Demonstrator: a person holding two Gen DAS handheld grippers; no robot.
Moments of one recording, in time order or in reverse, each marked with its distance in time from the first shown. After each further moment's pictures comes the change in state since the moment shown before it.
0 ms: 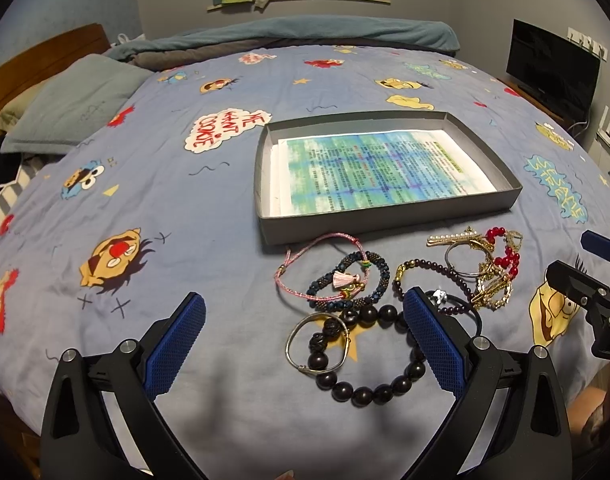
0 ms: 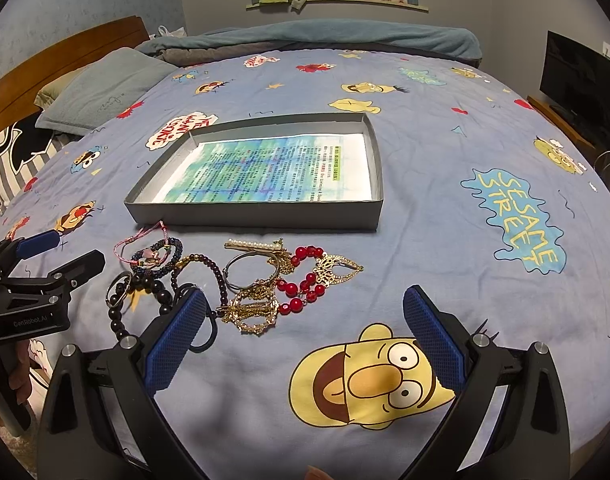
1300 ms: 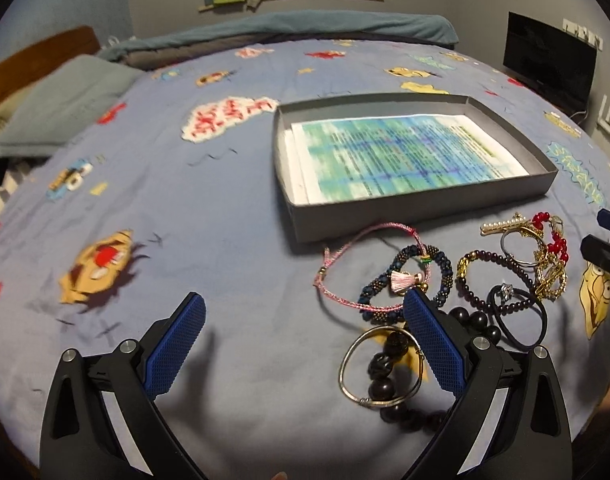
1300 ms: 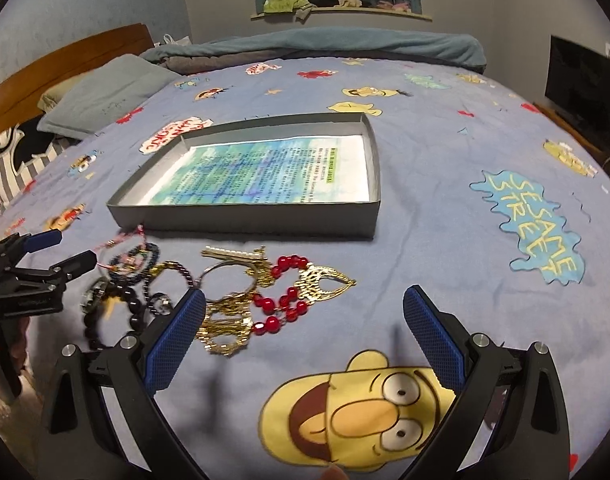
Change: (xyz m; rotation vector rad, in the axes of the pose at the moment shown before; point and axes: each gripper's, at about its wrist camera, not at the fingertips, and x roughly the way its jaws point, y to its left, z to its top) left arm 0.054 0.036 -0.008 0.029 -0.007 -0.028; right arm 0.032 -0.015 -0.008 -0.044 -0.061 -0.014
